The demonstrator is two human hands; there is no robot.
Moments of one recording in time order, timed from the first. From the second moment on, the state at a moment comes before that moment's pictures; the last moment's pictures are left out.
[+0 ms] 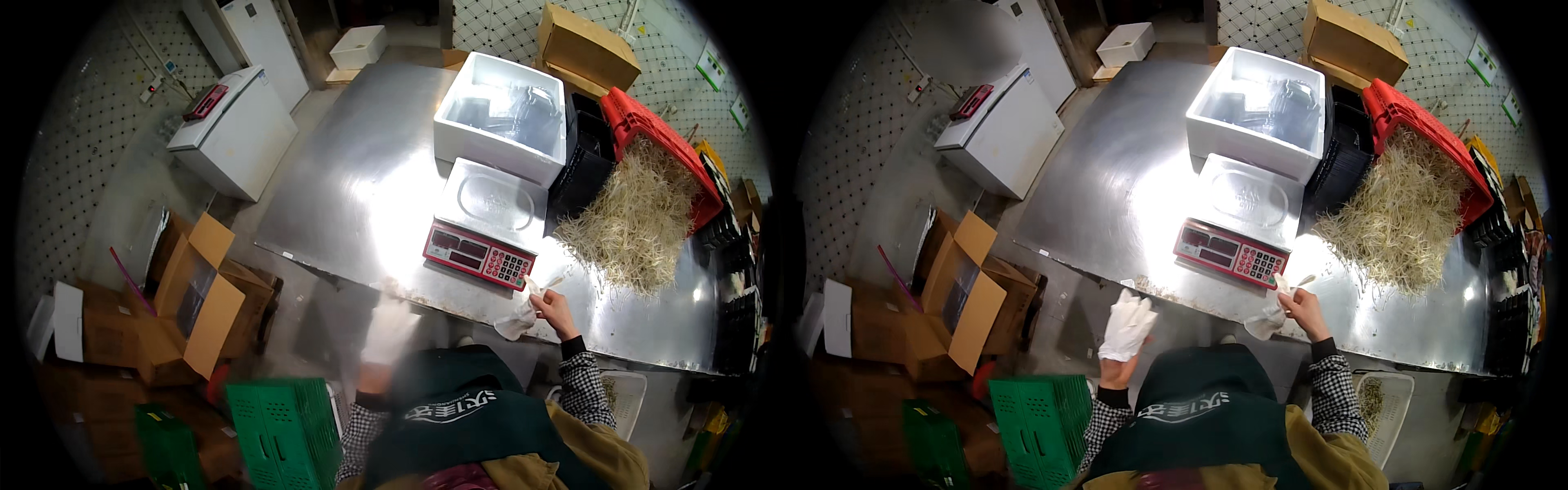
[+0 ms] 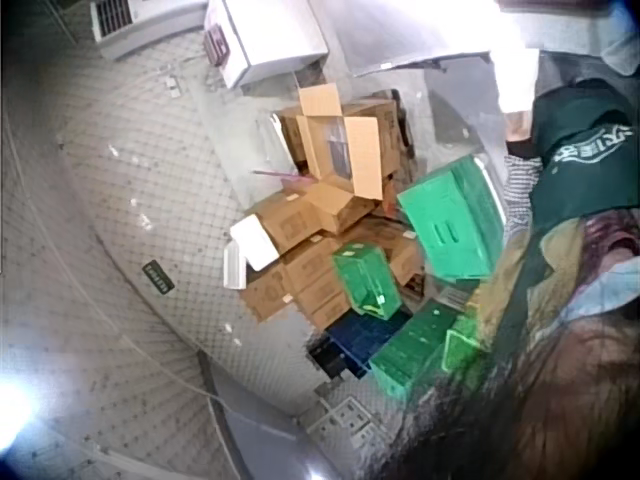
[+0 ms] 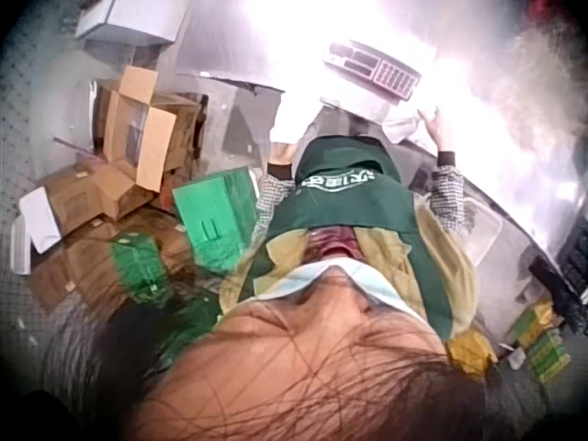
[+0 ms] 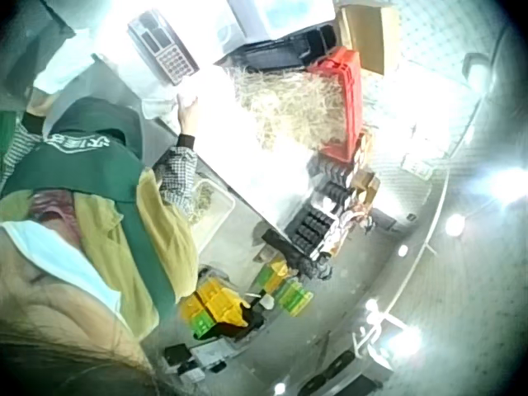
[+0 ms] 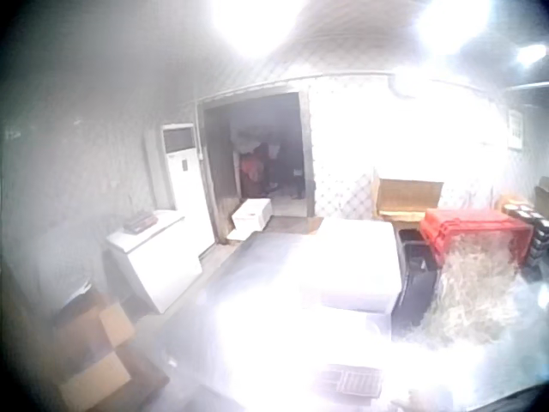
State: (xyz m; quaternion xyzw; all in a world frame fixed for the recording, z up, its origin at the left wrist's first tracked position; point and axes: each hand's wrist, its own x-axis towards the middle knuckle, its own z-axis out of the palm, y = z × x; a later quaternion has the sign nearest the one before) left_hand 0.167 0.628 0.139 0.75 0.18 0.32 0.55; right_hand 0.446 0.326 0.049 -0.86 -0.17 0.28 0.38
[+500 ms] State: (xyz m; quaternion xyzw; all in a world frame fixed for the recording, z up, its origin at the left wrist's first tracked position) left_hand 0.315 0.602 0.163 0.50 0.18 0.03 0.85; right_hand 0.436 0.428 0.145 -0.43 -0.02 0.42 0.80
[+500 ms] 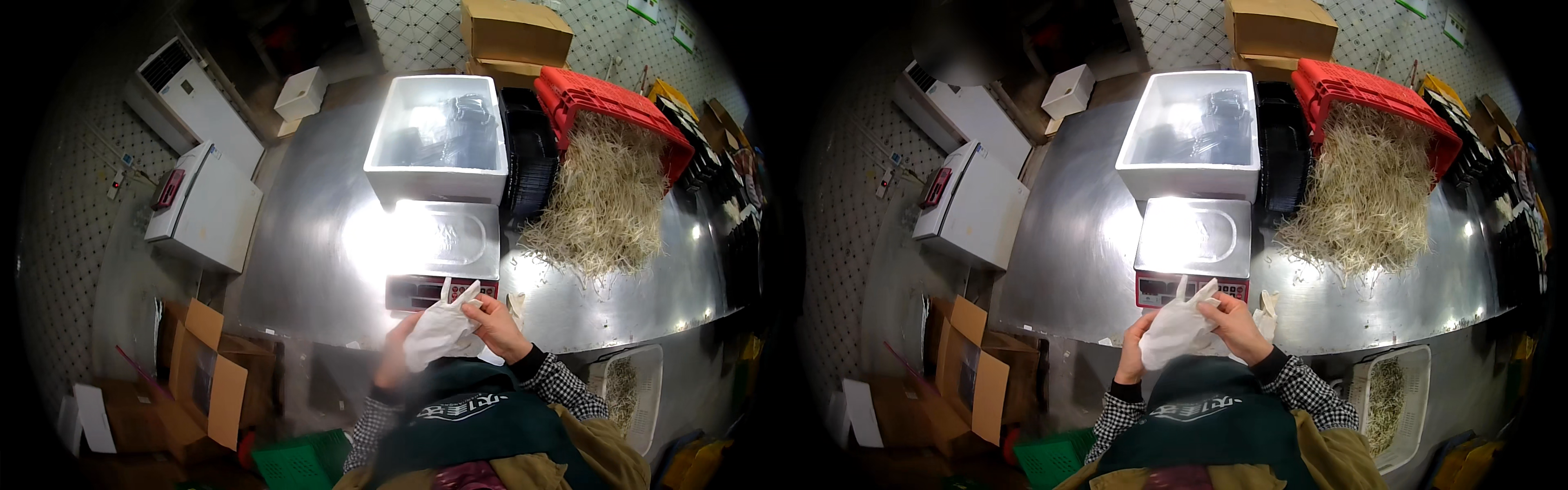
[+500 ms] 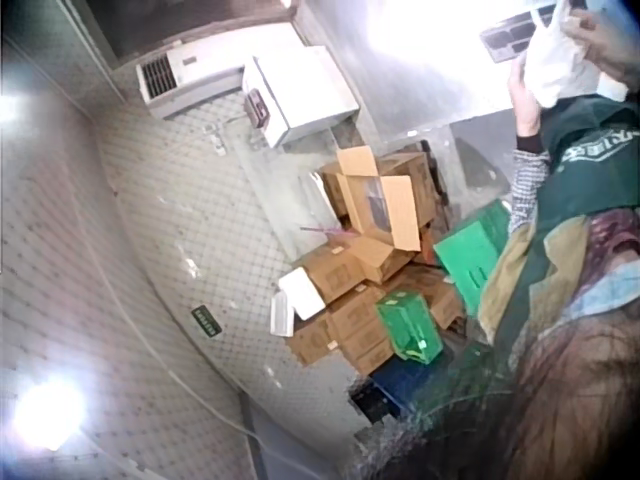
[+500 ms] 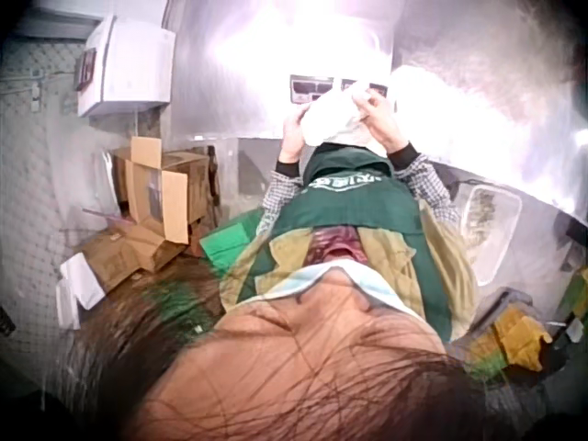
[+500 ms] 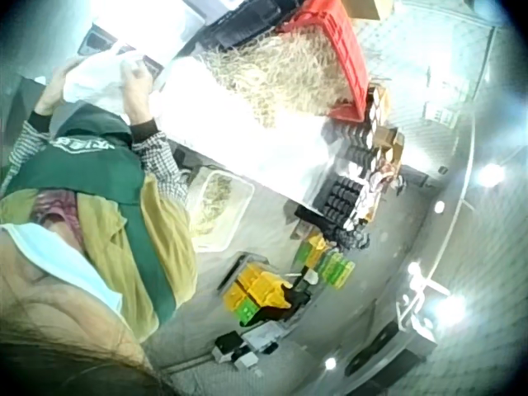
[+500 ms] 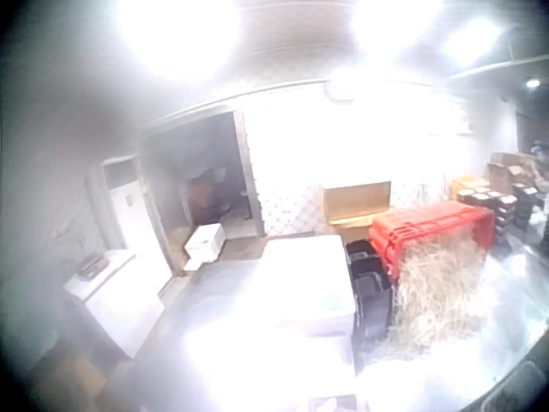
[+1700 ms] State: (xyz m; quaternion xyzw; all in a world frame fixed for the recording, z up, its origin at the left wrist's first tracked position) left_hand 0.317 0.630 0.157 0.86 0.12 0.21 0.46; right_hand 0.385 0.484 0.157 -0.86 -0.28 -0.06 0.42
